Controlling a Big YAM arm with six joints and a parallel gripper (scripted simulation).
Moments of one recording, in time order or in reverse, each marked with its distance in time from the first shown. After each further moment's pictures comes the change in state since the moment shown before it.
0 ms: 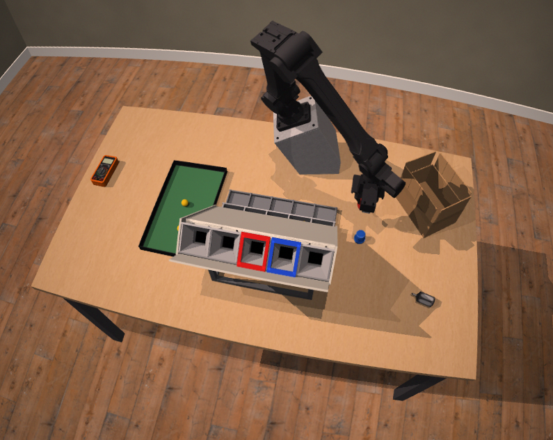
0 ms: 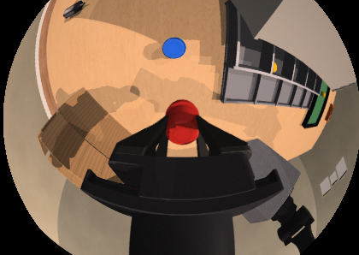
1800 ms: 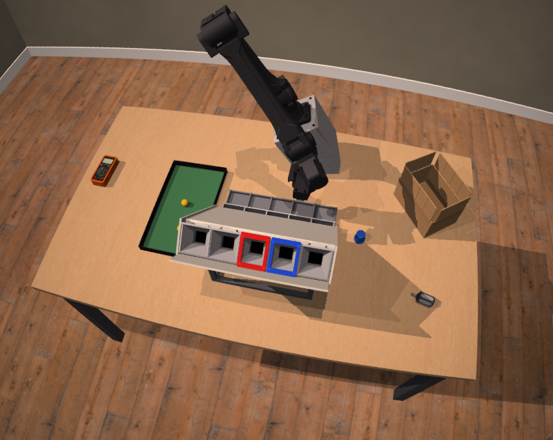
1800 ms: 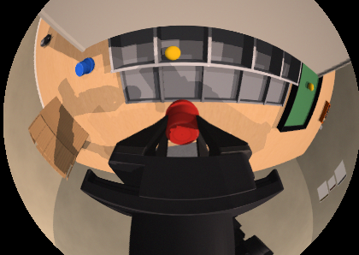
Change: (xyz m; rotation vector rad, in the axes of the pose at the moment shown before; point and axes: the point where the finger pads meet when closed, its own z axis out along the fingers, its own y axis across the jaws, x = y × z) arm -0.001 -0.194 -0.001 -0.009 -0.002 -0.002
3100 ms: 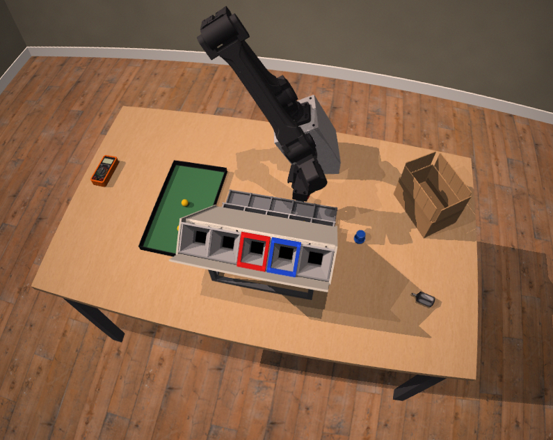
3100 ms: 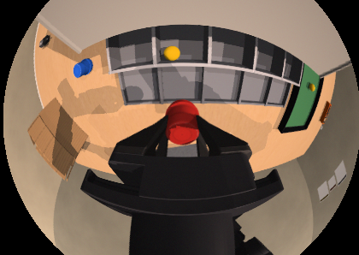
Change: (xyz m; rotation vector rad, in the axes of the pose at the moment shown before) arm 0.000 -0.001 0.006 -0.001 0.001 0.003
